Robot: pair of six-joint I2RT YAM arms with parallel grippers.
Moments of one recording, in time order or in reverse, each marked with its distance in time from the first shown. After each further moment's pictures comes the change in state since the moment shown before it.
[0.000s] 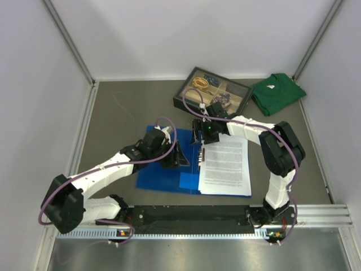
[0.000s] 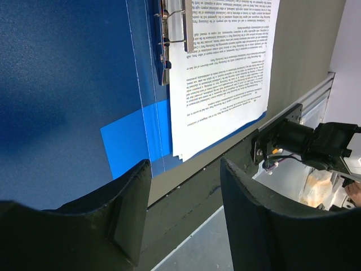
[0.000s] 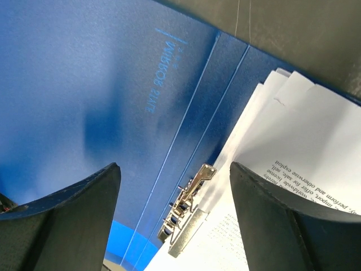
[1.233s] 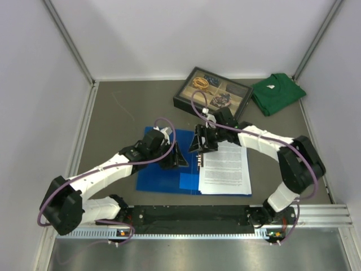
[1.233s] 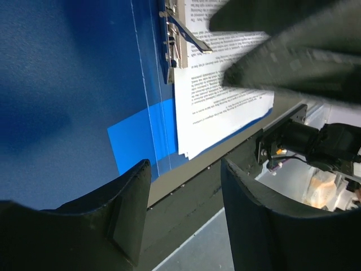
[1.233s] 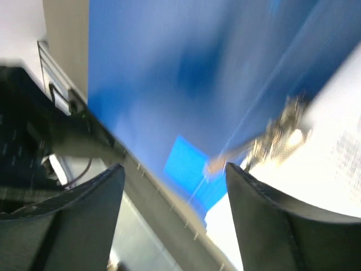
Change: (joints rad) left arm 0.003 -0.019 -0.011 -0.016 -0.009 0.003; right arm 0.014 -0.227 -0.204 0.114 -0.301 0.130
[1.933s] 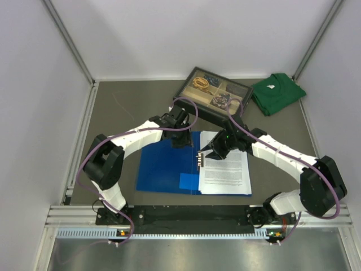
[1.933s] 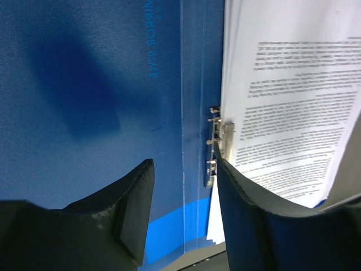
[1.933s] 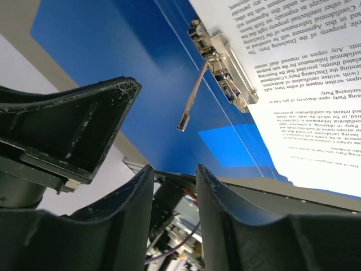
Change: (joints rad) left arm 0.028 0.550 0.531 -0.223 -0.240 0.137; right arm 0.017 -0.273 -0.118 -0.263 0.333 0.816
